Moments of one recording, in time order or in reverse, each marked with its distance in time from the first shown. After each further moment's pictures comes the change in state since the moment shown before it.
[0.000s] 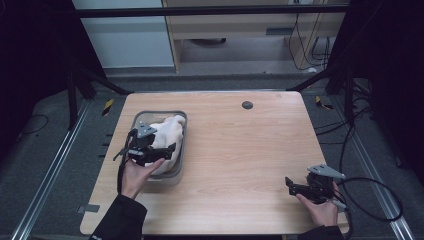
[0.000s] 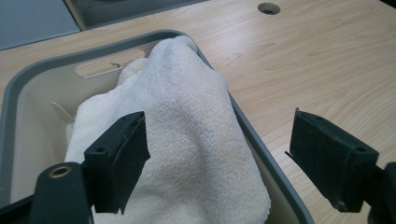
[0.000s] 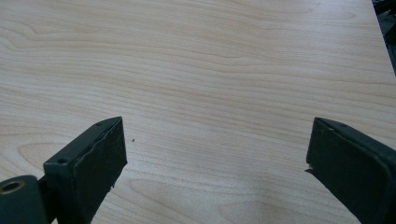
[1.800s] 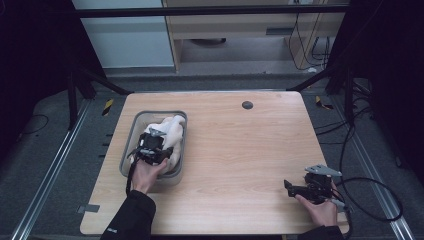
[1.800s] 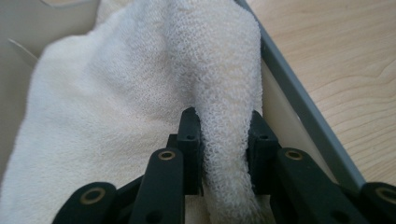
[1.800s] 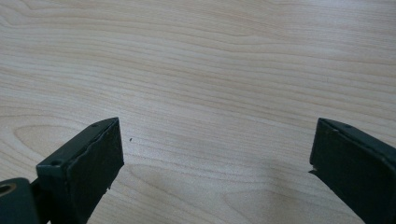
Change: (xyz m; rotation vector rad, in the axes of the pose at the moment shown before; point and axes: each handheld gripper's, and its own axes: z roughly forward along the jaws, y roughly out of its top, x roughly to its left) left arm 0.006 -0.017 0.036 0.157 0.031 -0.035; right arm -0.001 -0.002 0.006 0.075 0.021 -0.004
